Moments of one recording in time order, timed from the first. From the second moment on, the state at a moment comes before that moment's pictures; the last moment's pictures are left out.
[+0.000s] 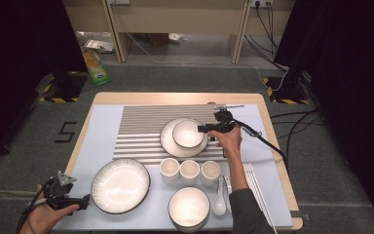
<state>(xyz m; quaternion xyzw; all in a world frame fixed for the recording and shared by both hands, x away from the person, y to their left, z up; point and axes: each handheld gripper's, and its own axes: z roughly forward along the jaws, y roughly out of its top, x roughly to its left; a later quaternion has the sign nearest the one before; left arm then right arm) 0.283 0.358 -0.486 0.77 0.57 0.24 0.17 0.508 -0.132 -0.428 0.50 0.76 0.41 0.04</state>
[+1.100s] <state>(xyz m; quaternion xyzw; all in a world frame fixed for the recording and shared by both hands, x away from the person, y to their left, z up) 0.282 0.358 -0.486 0.77 0.57 0.24 0.17 0.463 -0.139 -0.431 0.45 0.80 0.38 0.07</state>
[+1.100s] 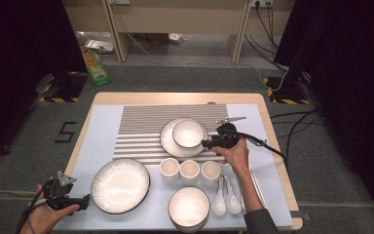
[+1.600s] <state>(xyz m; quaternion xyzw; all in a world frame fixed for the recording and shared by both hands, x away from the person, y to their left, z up) 0.282 0.358 -0.486 0.77 0.57 0.24 0.17 0.464 -0.136 -0.432 0.46 0.80 0.39 0.07</state>
